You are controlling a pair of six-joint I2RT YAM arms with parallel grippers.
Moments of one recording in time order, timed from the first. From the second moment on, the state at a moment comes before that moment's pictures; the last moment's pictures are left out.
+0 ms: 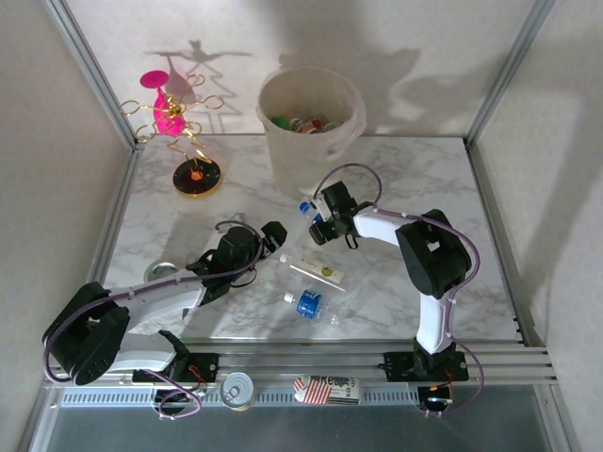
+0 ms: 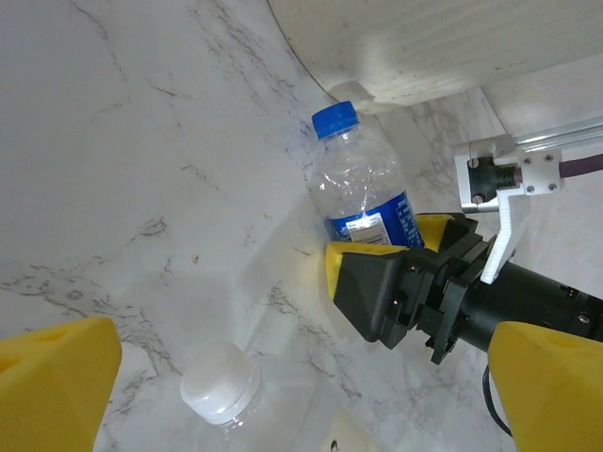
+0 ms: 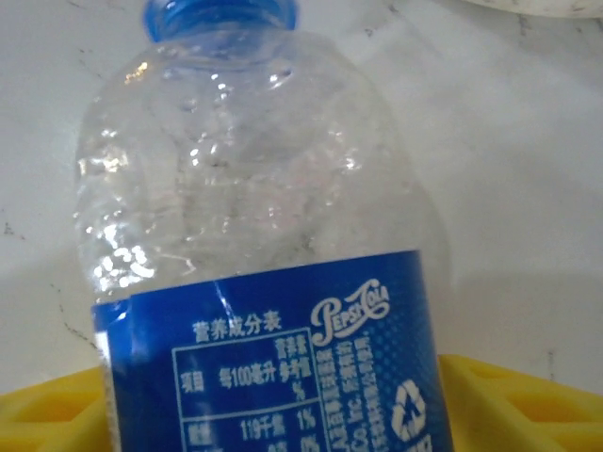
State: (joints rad) left arm -0.66 1.29 0.53 0.23 -0.16 -1.15; right arm 0.57 1.94 1.18 -0.26 -0.01 -0.08
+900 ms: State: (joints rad) left arm -0.55 1.18 0.48 0.25 -0.16 -1.09; right arm 0.56 1.31 1.01 -0.18 -0.20 0.07
